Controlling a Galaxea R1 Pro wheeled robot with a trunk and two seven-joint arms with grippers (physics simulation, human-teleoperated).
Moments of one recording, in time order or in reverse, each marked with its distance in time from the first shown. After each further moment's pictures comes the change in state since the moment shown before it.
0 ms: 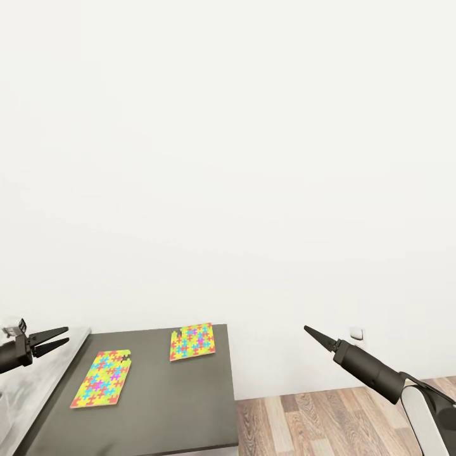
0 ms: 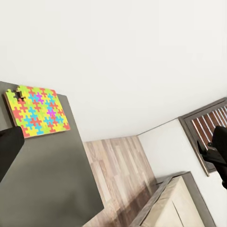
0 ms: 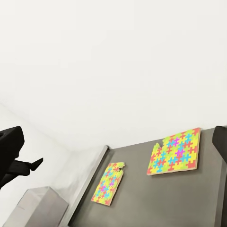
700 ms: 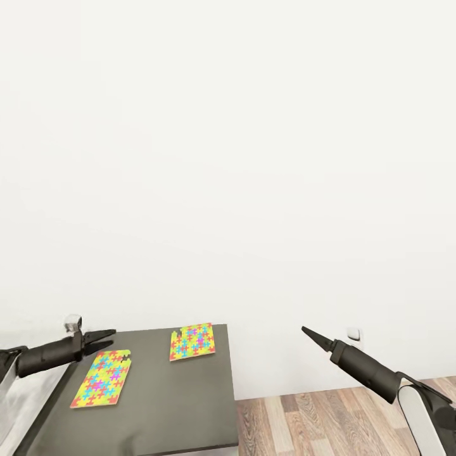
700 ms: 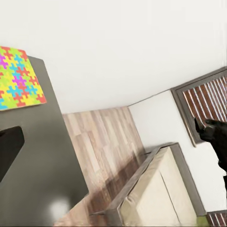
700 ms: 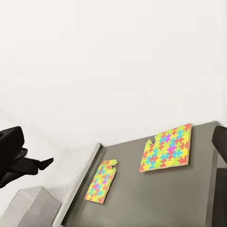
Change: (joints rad) left arm -0.029 -0.172 -0.121 -0.068 -0.038 0.059 0.085; right arm 0.000 0.003 0.014 -0.001 0.005 -0.002 -0.047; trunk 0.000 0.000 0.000
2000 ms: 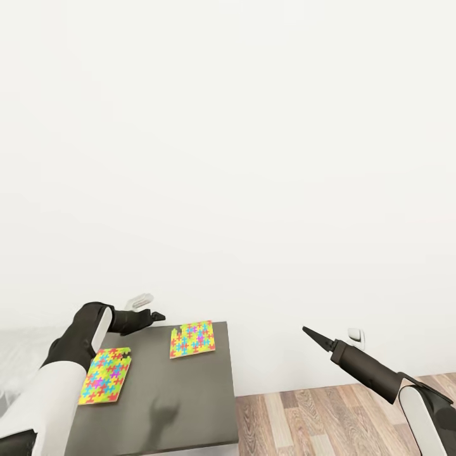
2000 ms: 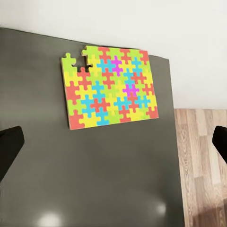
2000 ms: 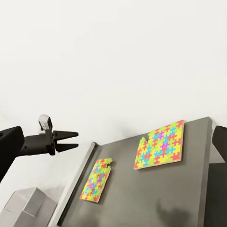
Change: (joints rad) left arm -0.148 -0.348 -0.090 -0.189 -0.005 0.185 1.067; right arm 0.000 0.000 -0.007 0.002 0.001 0.002 -0.017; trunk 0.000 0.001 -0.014
